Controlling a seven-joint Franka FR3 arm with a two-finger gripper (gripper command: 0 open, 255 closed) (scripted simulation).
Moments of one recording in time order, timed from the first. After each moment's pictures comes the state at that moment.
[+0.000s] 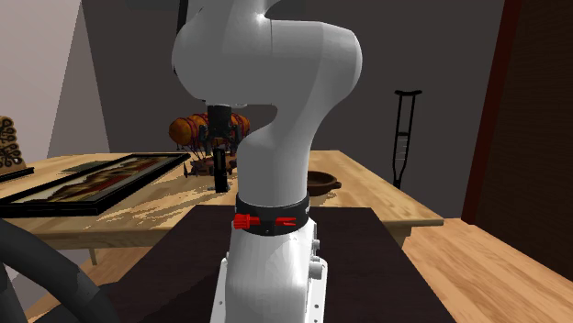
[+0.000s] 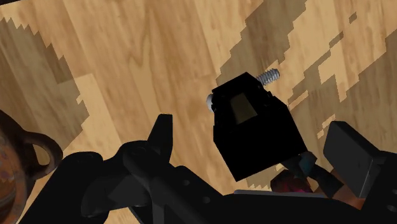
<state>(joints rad) 0.13 0.03 0.35 -2.46 0.09 2.37 0.65</state>
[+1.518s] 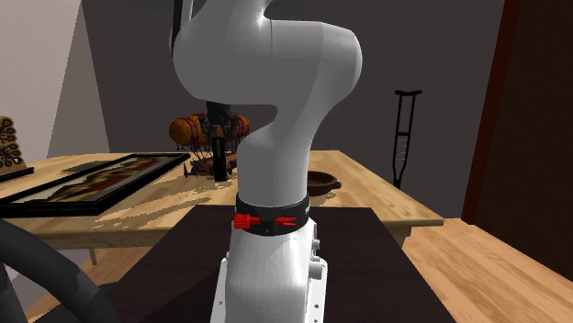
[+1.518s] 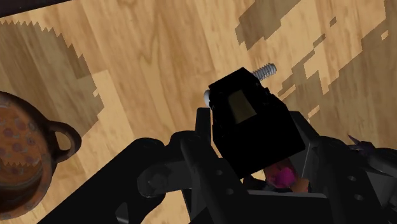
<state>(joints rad) 0.13 -0.06 0.35 -2.44 0.12 2.25 0.63</state>
